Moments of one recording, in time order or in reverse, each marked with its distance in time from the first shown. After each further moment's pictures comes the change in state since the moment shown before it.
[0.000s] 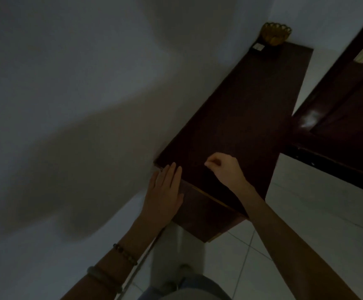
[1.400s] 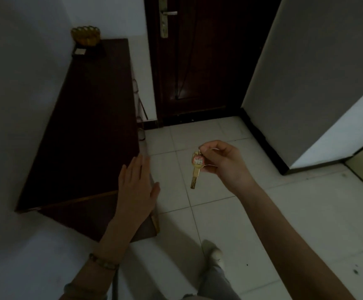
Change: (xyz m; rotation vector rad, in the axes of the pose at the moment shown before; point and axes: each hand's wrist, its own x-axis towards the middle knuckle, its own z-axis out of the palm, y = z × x) left_hand -0.013 0.196 0.004 -0.220 0.037 0.548; right_hand -0.301 0.061 -0.134 0.954 0.750 0.134
